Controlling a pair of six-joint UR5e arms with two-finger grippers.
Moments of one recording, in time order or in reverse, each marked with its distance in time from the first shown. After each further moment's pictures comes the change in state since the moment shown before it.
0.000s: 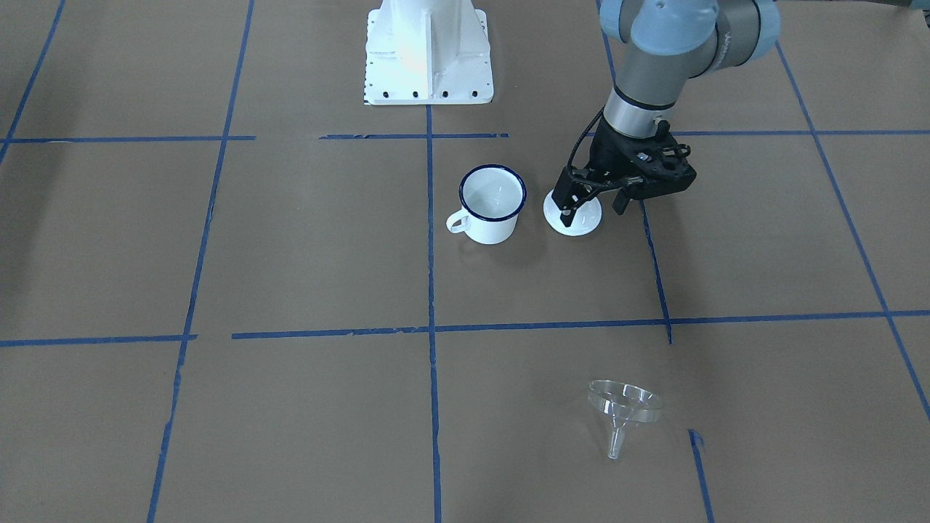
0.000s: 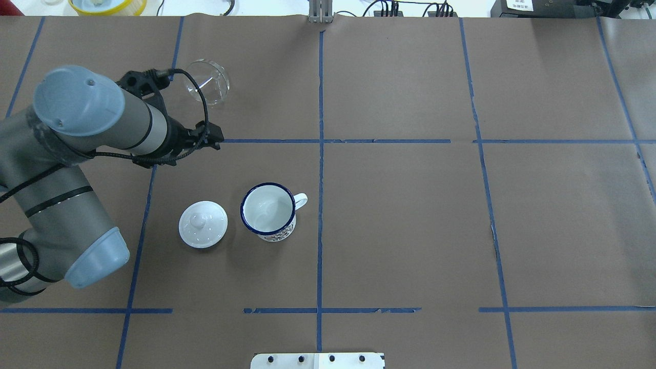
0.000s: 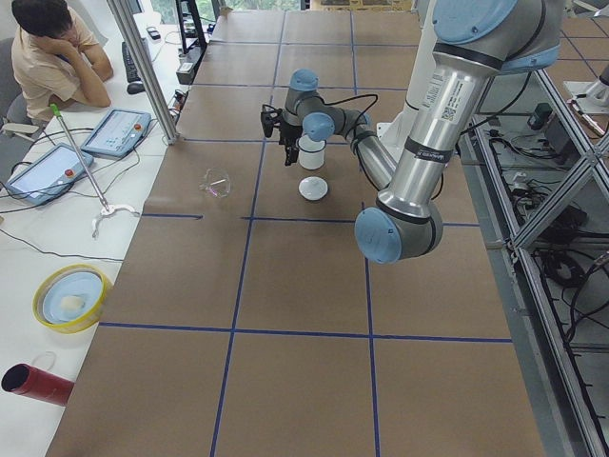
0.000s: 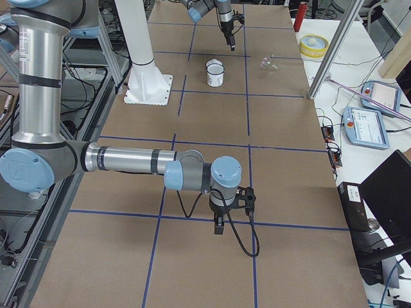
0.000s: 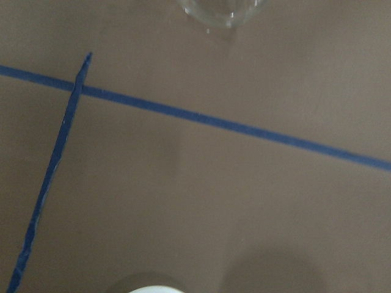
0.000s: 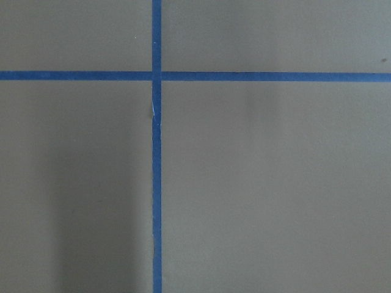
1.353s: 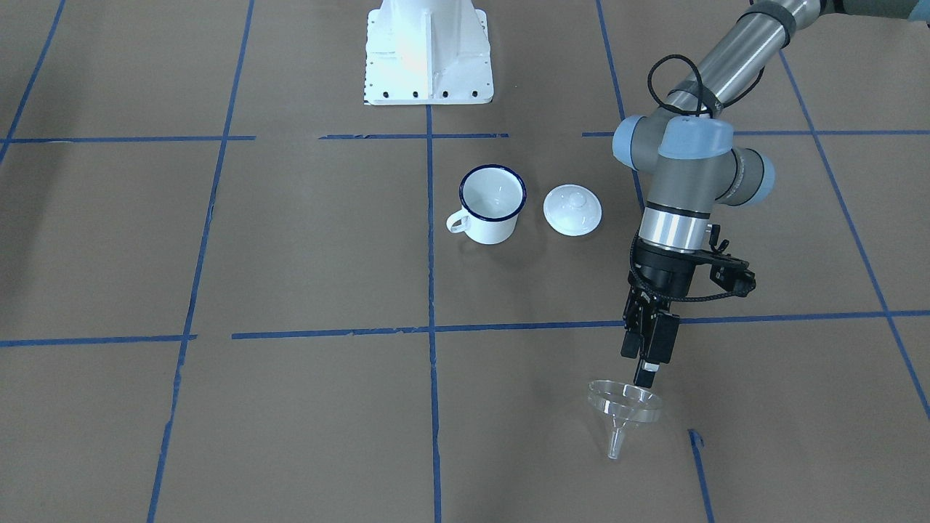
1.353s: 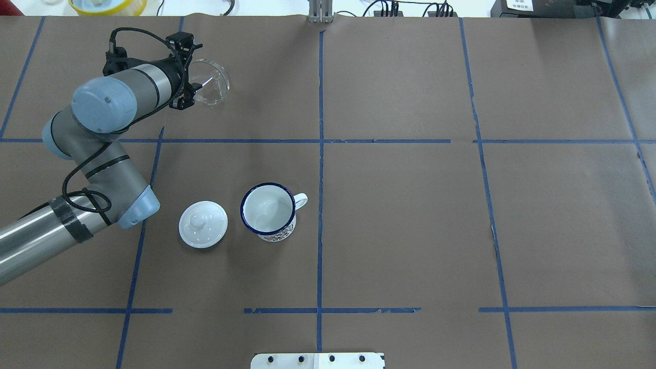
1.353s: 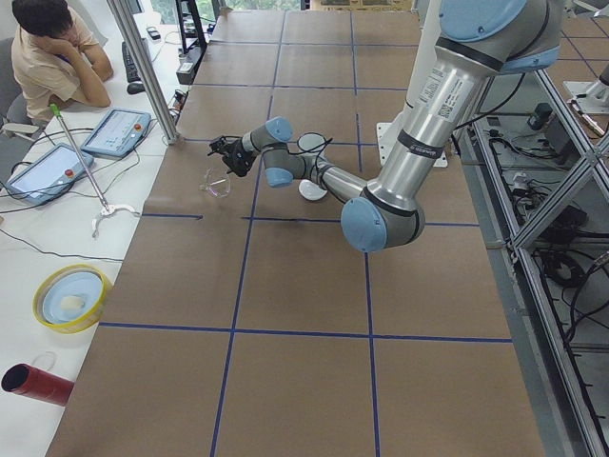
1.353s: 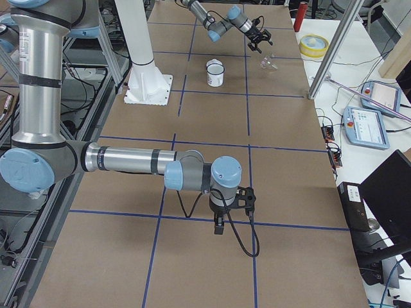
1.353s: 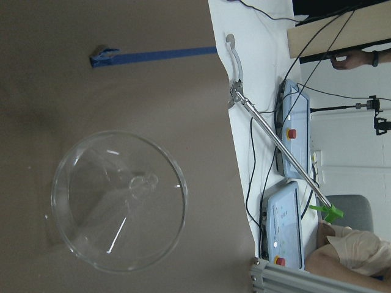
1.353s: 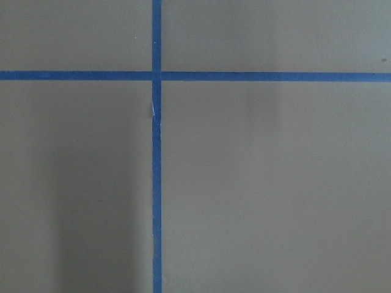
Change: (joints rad) left arm -0.057 -0.121 0.597 -0.756 0.423 -0.864; right arm 0.000 0.000 0.000 0.000 0.000 0.000
